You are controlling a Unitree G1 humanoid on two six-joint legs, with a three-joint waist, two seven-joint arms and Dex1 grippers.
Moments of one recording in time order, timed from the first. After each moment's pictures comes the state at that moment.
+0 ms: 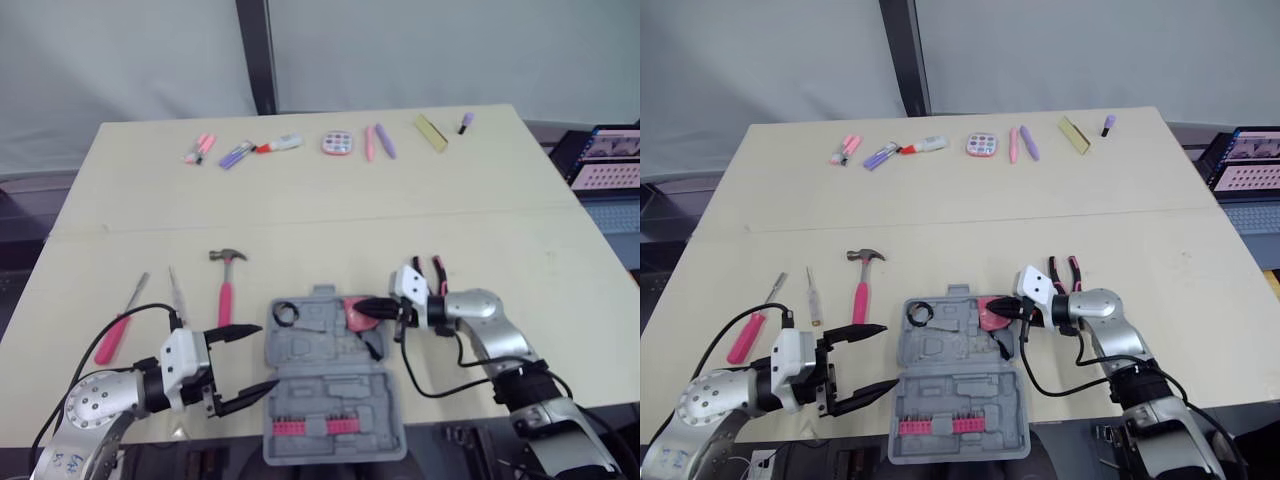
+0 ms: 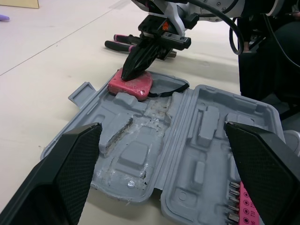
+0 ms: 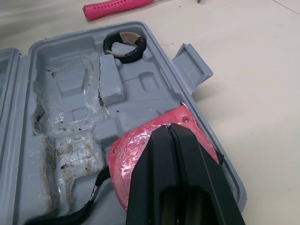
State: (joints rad) left arm 0.29 0.64 0.12 -0.42 -0.44 0.06 -0.96; right arm -0.42 -0.48 0.21 0.28 0.16 0.07 1.13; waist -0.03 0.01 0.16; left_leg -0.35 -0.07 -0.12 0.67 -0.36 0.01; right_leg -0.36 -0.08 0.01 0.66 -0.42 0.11
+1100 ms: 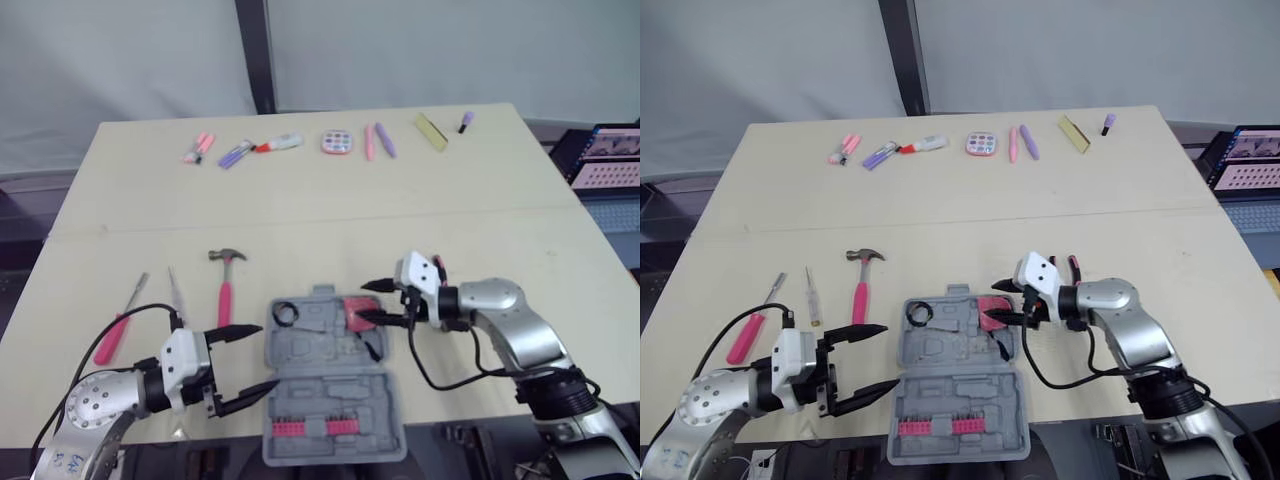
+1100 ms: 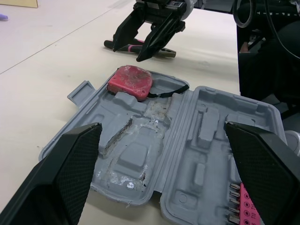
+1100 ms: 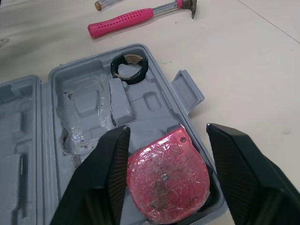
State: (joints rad) left arm 0.28 0.64 0.11 -0.42 -0.44 0.07 -0.96; right arm -0.40 -0.58 0.19 -0.08 0.22 0.37 1.07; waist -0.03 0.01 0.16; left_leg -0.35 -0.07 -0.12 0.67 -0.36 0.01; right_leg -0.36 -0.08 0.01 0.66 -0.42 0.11
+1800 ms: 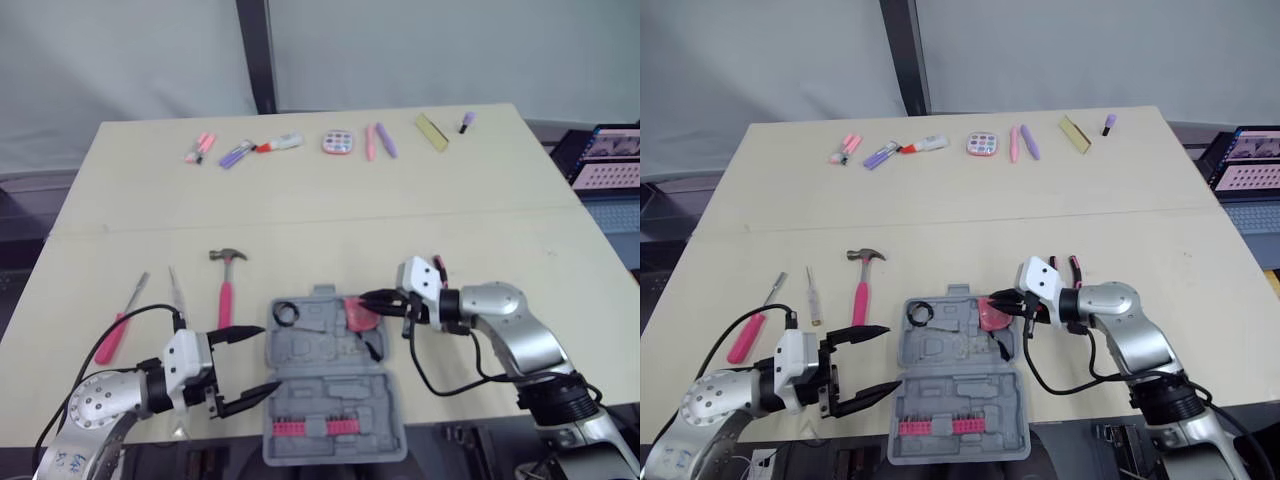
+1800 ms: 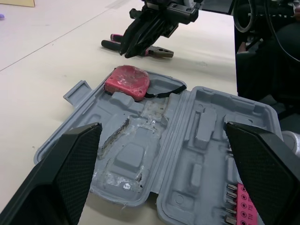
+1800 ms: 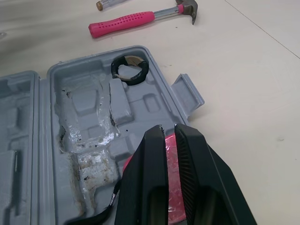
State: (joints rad) left arm 0.28 0.64 0.10 -0.42 -0.44 0.07 -0.95; right arm -0.37 -0.58 0.19 -0.04 0.20 0.28 1.06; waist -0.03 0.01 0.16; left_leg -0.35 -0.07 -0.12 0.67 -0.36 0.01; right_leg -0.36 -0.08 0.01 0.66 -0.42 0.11
